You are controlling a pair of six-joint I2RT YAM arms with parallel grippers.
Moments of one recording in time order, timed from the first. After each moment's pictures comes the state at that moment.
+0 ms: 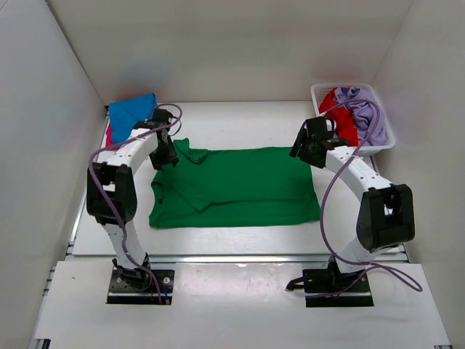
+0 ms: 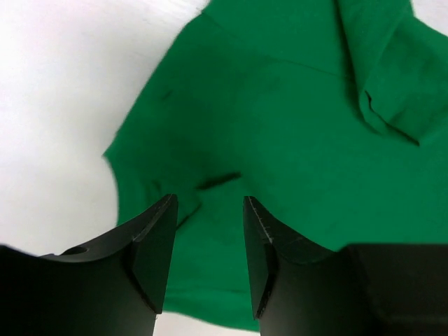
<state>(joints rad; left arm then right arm) -0.17 1.83 1.47 -0.86 -0.20 -0.53 0.22 1.58 1.18 -0.48 0.19 0.55</state>
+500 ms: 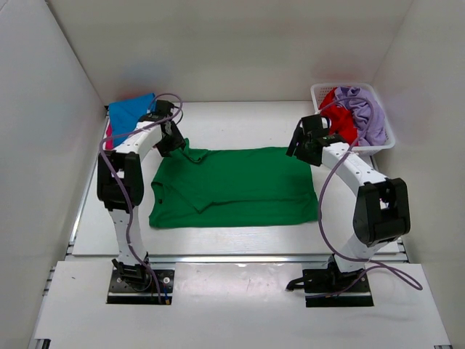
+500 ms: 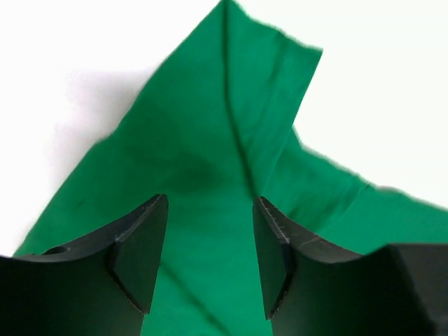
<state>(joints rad) -0.15 2.03 1.63 -0.71 -0.11 -0.62 0.23 1.63 1.22 -0.49 0.18 0.54</state>
